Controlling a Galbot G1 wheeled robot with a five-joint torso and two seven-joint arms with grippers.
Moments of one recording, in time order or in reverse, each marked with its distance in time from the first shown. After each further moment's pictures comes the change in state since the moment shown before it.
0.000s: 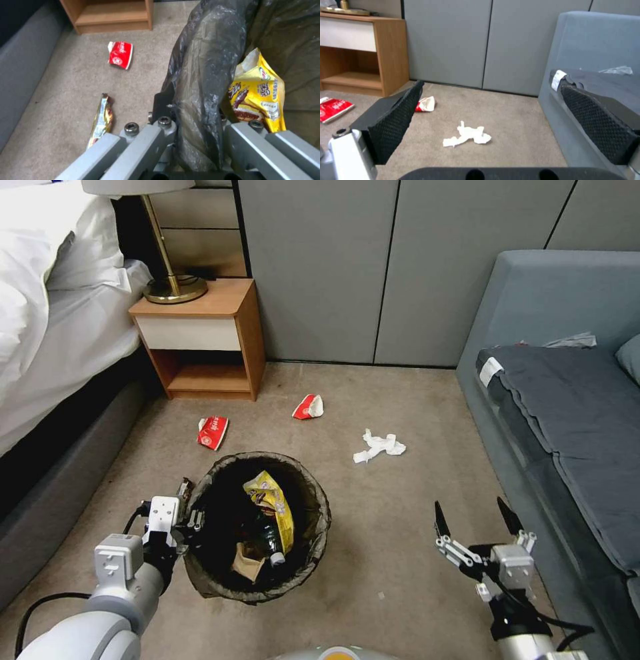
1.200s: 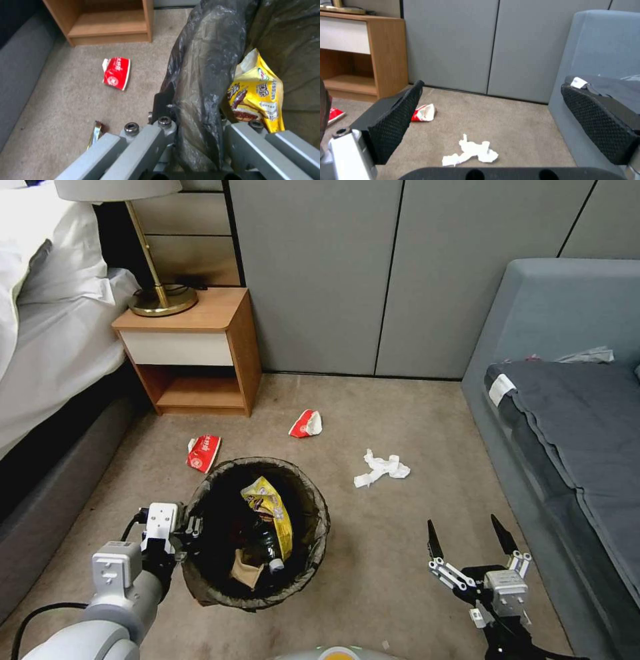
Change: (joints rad) left arm 0.017 -0.004 0.000 -0.011 0.002 0.001 -0.001; right arm -0.043 0.028 -0.041 -0.022 -0.063 0.071 0.004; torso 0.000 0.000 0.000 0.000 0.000
